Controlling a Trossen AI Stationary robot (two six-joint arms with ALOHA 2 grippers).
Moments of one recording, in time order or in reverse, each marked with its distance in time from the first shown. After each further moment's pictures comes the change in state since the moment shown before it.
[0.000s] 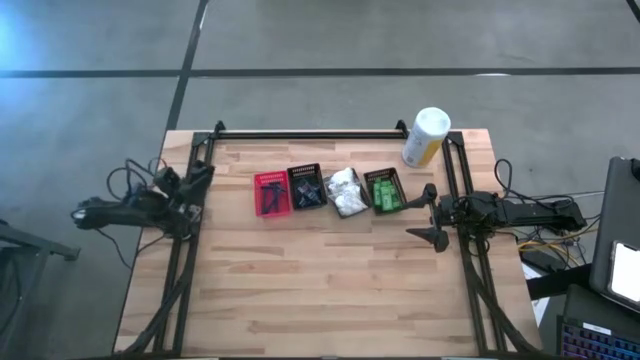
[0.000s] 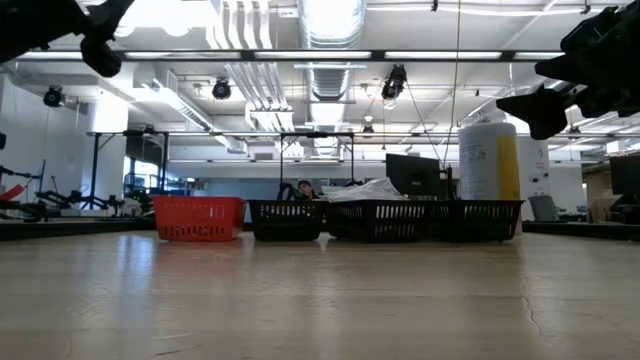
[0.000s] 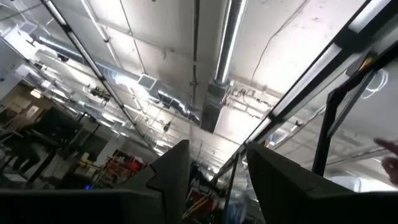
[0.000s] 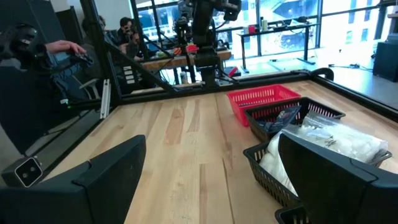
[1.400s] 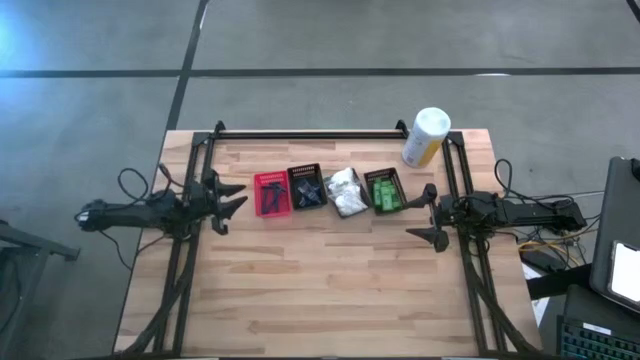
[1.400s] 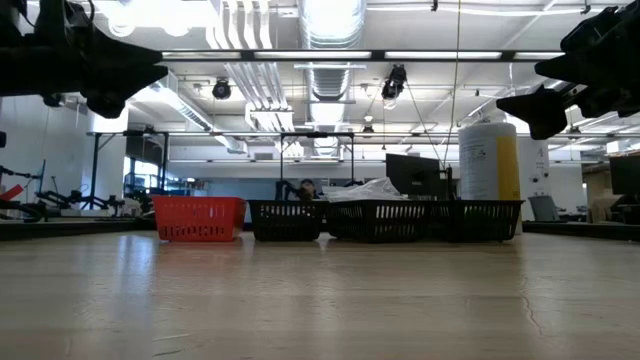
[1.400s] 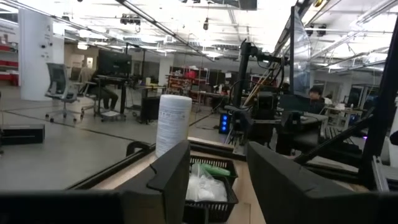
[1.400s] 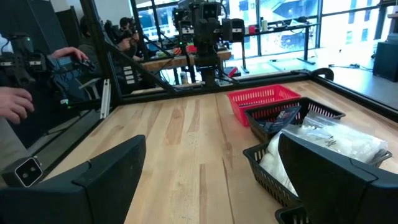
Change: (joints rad) left arm 0.003 -0.115 -0.036 -0.557 -0.029 0.252; right arm 0.000 0.000 0.000 0.000 0.000 0.000
